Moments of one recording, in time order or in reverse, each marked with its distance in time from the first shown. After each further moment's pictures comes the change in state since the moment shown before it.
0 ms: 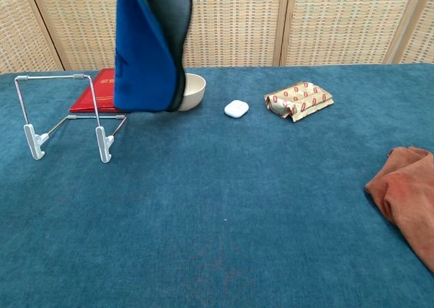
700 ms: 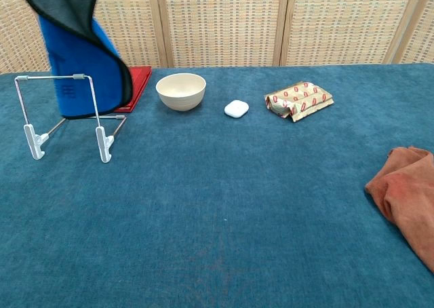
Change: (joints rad) left arm 0.225 0.207 0.037 0.034 0.175 -0.046 -0.479; right arm -0.008 -0.005 -0.017 -0.028 -0.038 0.025 -0.041
